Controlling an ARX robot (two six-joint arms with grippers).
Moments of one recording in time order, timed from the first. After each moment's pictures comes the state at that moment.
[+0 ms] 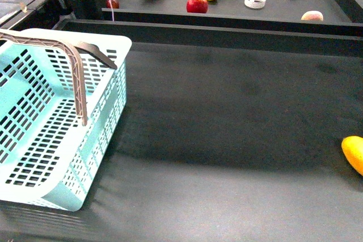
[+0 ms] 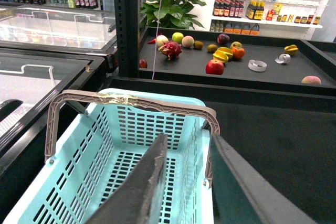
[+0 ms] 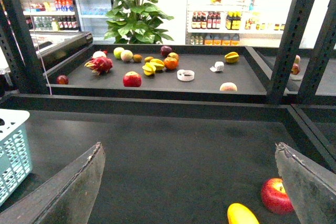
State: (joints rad) left arm 0.00 0.01 0.02 0.00 0.00 -0.01; right arm 0.00 0.00 0.01 0.00 0.00 -0.01
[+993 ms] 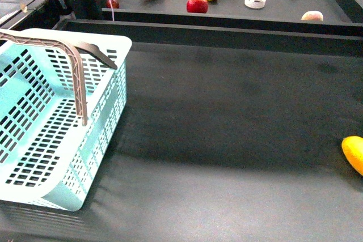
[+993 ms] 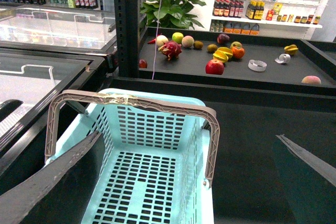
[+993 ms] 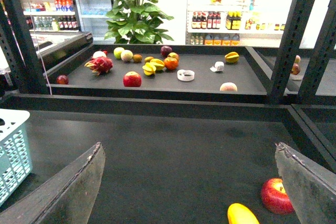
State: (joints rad) left arm 0.00 0.01 0.02 0.00 0.00 -0.01; right arm 0.00 0.00 0.01 0.00 0.00 -0.01
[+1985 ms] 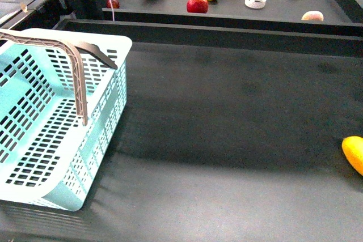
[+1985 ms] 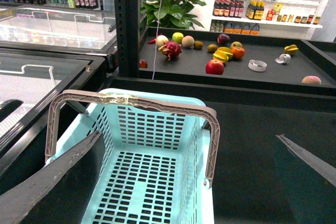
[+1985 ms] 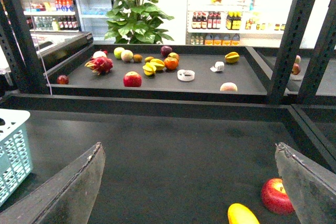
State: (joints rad) left arm 0.00 0.01 0.02 0.00 0.00 -0.01; right arm 0.00 0.00 0.01 0.00 0.00 -0.01
